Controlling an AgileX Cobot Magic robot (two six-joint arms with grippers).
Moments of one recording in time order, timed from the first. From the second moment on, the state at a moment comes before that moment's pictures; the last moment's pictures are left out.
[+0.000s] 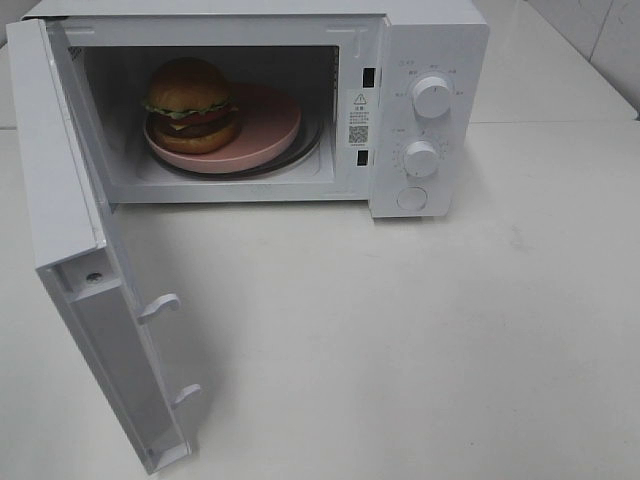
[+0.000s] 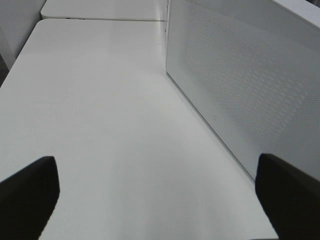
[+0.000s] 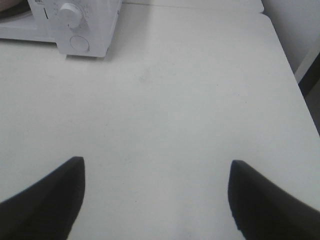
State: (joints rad) left arm 0.03 -0.01 -0.52 -0.09 1.09 0.04; right arm 0.09 0.03 -0.50 -0.08 1.01 0.06
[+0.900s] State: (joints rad) left arm 0.03 -0.01 -0.52 -0.09 1.09 0.04; right arm 0.09 0.00 -0.50 -0.07 1.01 0.05
